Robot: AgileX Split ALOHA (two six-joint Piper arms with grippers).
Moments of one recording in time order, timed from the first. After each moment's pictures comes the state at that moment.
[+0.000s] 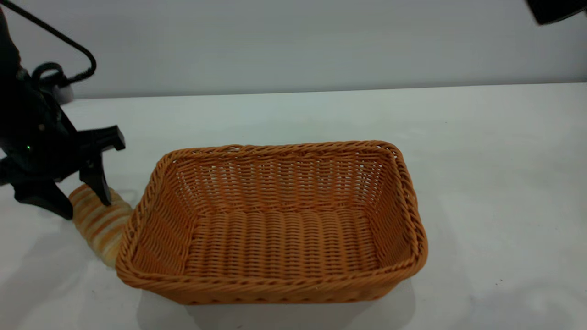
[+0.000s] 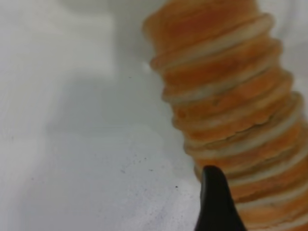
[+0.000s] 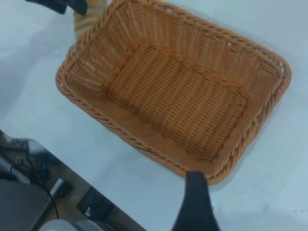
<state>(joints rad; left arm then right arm) -0.08 2.03 -1.01 -0.13 0.33 -0.36 0.34 1.02 -0.81 0.51 0.73 -0.44</state>
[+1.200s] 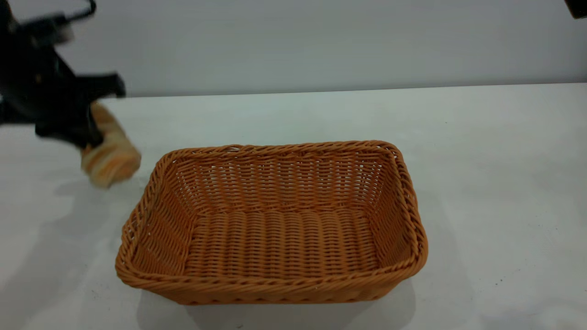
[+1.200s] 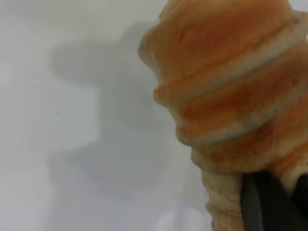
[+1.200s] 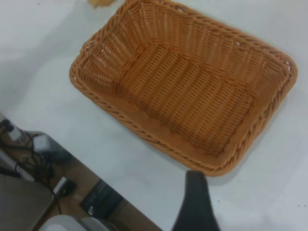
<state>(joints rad) -0.12 1.90 -1.05 -0.07 0.23 -0.31 0.34 0.96 -0.80 0.51 0.78 -0.44</state>
